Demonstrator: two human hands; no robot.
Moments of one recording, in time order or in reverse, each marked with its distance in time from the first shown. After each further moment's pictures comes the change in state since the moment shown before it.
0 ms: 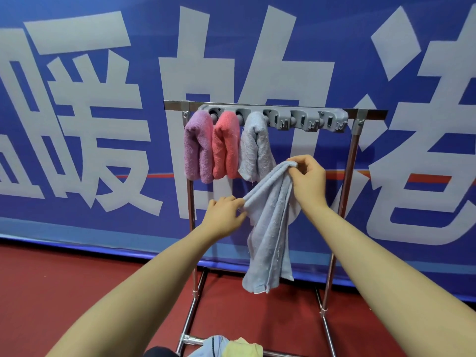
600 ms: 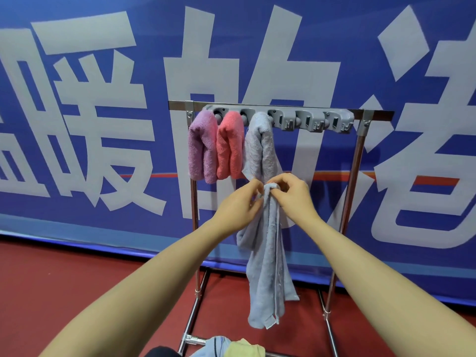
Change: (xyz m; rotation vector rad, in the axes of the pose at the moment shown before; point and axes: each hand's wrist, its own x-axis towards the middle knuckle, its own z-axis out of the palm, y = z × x) left_hand 0.001 0.028 -0.024 -0.391 0.153 0.180; right_hand -0.018 0.020 0.019 -0.179 -0.294 -0.034
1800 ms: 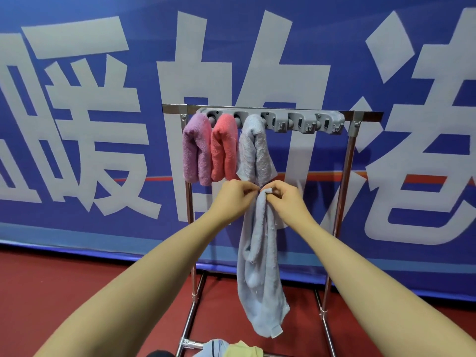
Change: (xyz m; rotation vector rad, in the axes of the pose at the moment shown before) left_hand 0.018 0.011 -0.012 0.004 0.052 -0.090; right_hand -0.009 0.006 -0.002 0.078 -0.125 0.099
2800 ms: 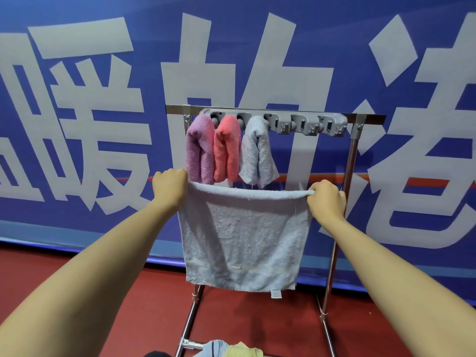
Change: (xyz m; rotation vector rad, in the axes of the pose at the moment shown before) left_hand -0.004 -0.070 -0.085 0.904 0.017 -0.360; right_hand 0.017 0.027 -0.054 -0.922 0.312 0.181
